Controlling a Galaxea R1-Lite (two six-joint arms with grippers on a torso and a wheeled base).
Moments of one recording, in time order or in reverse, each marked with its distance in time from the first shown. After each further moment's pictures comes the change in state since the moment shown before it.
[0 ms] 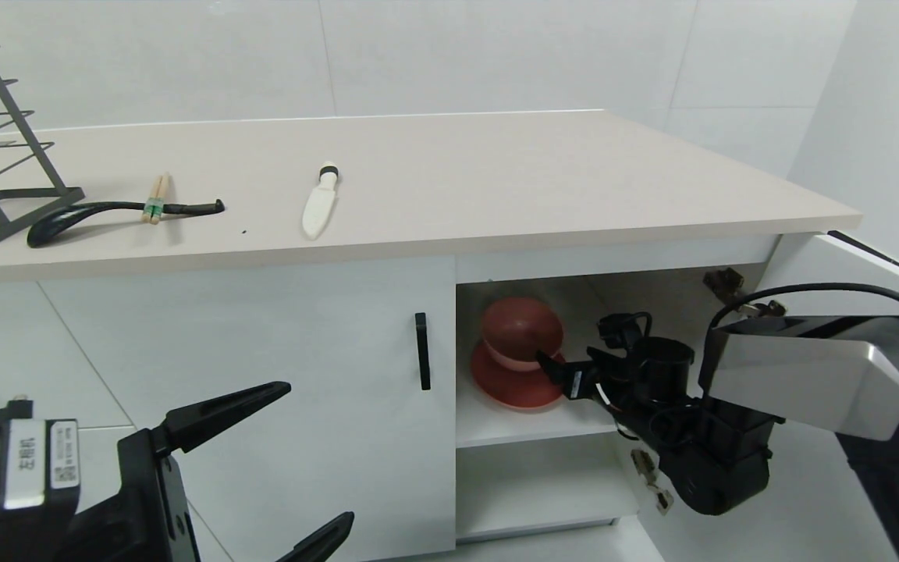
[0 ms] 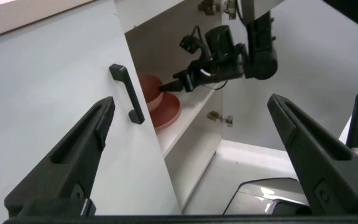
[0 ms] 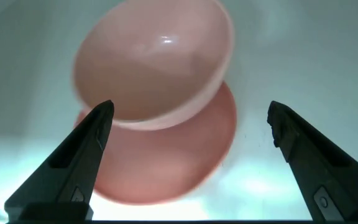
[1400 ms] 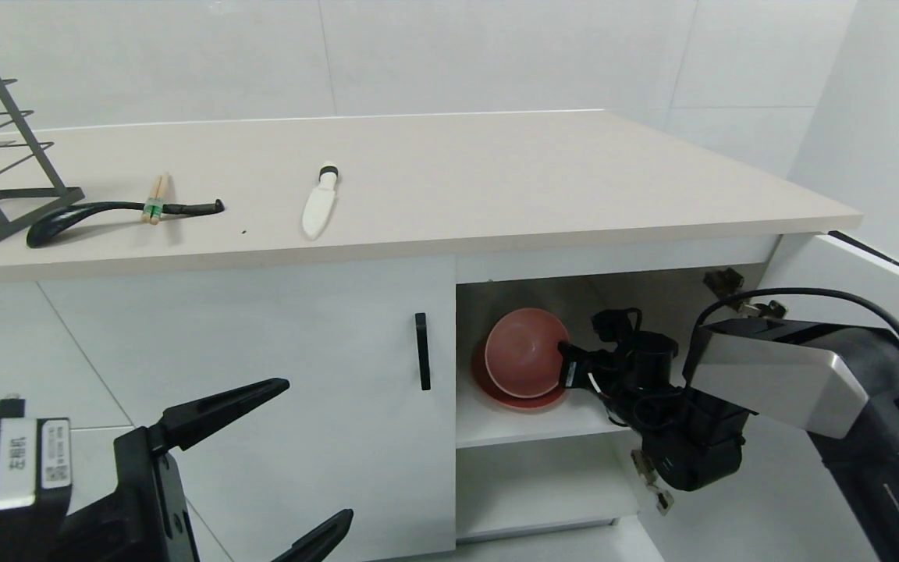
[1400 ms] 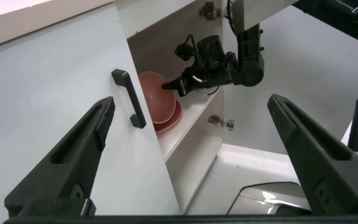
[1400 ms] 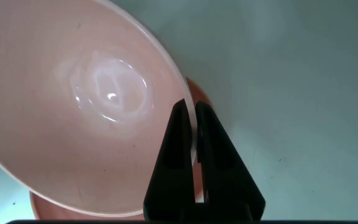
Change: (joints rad) left arm -0.001 -0.001 0.000 -0.011 0.001 0.000; right arm -0.043 0.108 -0.192 0.083 0.008 0.012
